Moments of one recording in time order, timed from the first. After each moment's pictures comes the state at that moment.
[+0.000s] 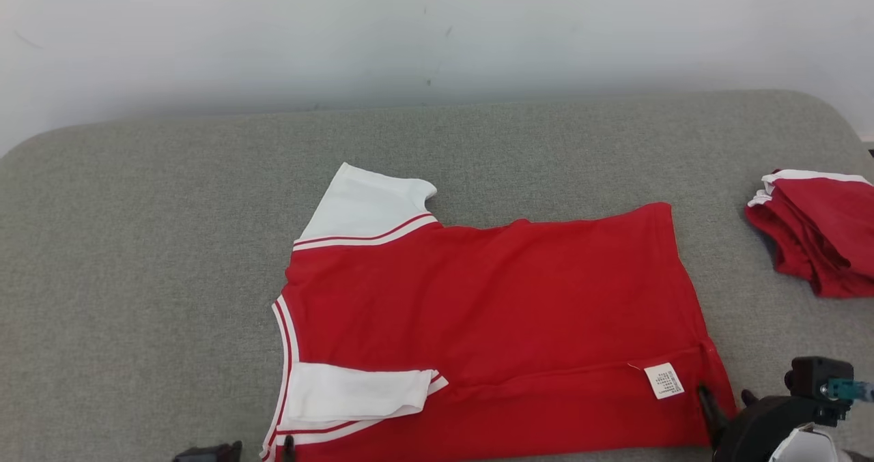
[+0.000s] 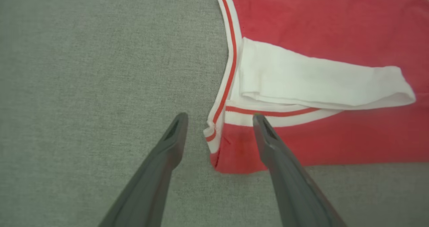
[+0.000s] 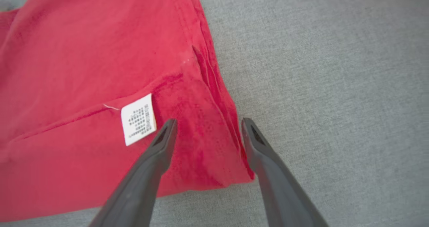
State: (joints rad) left arm 0.03 0.29 -0.42 0.12 -0.48 0.36 0.05; right arm -0.05 -0.06 -0.21 0.23 0.24 0.13 0.47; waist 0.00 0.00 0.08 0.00
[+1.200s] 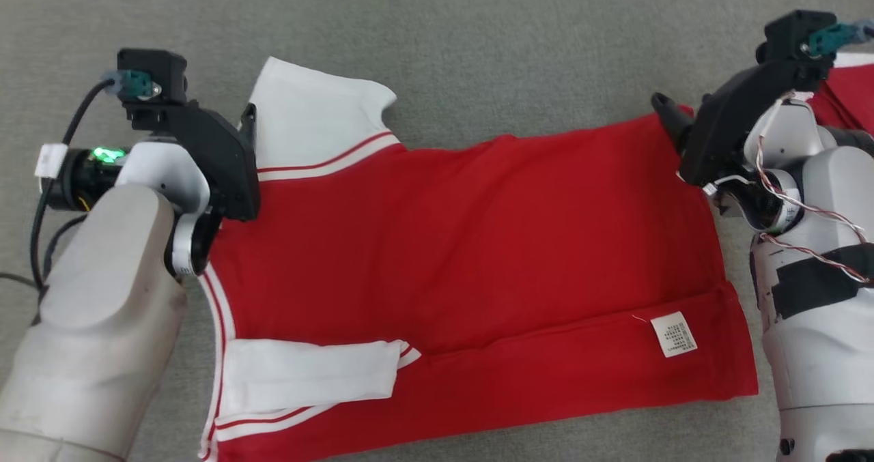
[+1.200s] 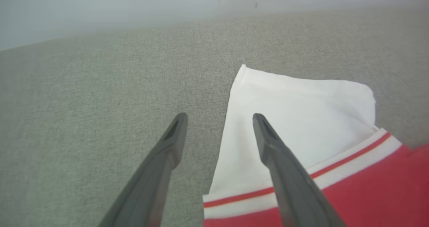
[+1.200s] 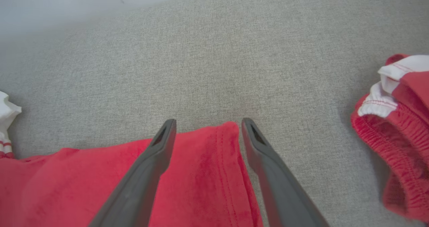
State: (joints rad) left arm -0.93 0.28 -0.44 0.64 -0.51 0.11 0.30; right arm -0.86 -0.13 -0.08 0.54 0.22 0.13 0.70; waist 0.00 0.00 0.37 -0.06
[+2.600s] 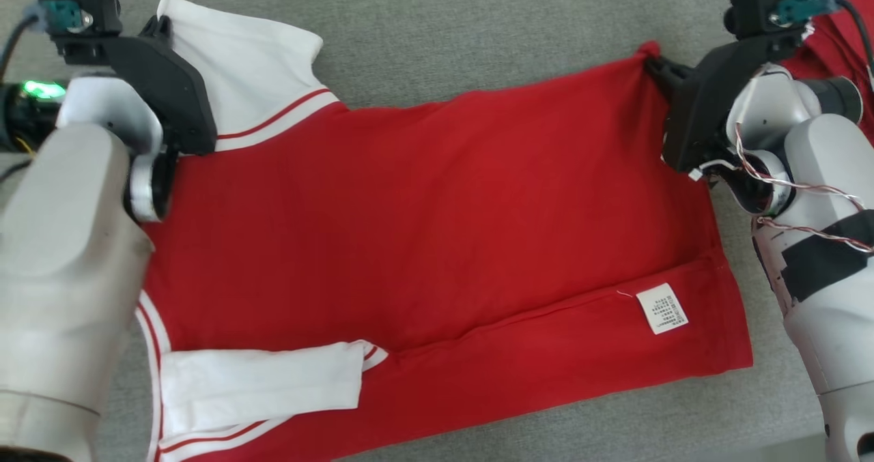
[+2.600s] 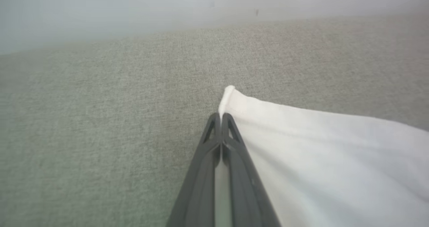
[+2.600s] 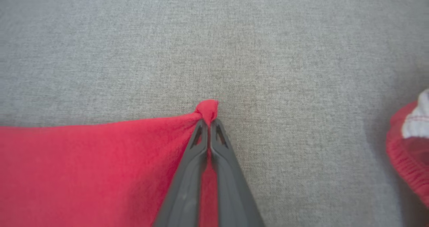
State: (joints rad) left arm -1.10 0.31 -0.45 0.77 -0.50 0.12 0.18; right arm -0.97 -0.27 0.28 0.61 0.46 0.13 0.54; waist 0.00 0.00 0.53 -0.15
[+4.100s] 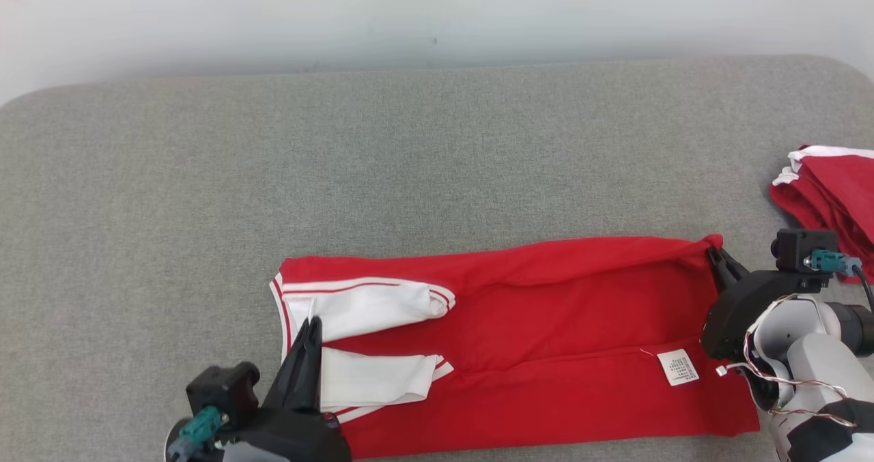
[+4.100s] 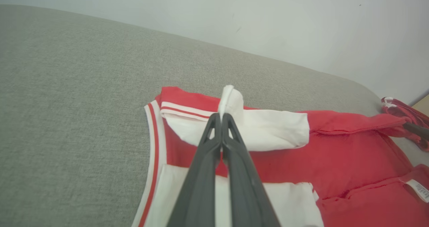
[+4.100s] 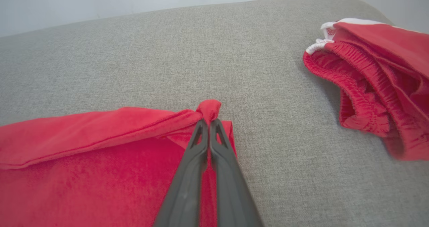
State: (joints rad) left arm -0.21 0.19 -0.42 0.21 -0.56 0.17 -0.22; right arm -0.53 -0.27 0.09 0.72 0.36 0.13 0.11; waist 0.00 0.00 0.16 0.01
